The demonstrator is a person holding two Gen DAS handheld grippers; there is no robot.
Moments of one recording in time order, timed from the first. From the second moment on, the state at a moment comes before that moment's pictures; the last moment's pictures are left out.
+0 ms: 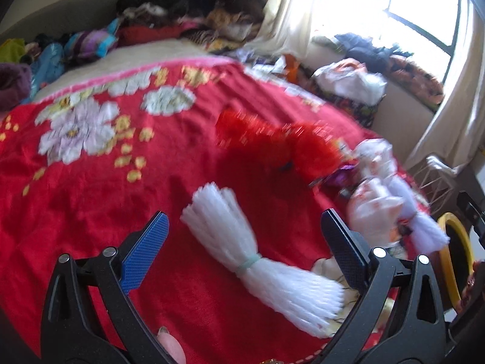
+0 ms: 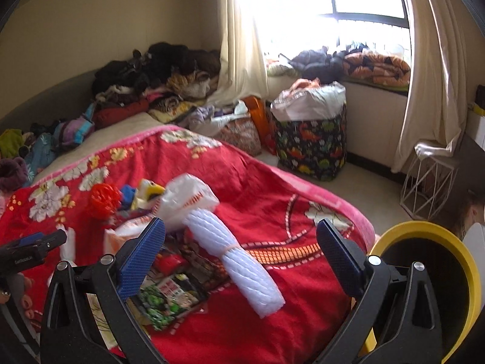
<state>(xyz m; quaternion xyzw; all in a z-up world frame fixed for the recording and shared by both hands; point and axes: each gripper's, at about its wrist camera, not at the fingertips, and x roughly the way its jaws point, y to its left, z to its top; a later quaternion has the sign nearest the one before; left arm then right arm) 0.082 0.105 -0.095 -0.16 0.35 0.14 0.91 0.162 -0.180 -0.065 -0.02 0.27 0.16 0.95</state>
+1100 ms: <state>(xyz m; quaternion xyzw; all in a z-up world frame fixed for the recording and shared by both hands) 0.055 0.097 -0.092 -0.22 0.37 0.09 0.90 0.152 -0.226 -0.094 0.05 0.36 0.16 0.92</state>
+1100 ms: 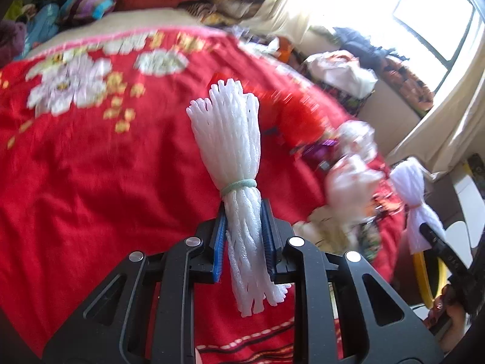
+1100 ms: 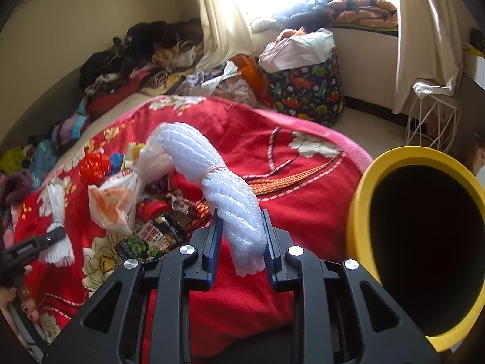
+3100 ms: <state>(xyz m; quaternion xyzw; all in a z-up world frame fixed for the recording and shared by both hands) 0.142 -0.190 -0.035 -0.06 0.34 -0.24 0.91 0.111 -0.416 -0.081 0.18 0.32 -0.04 0.93</state>
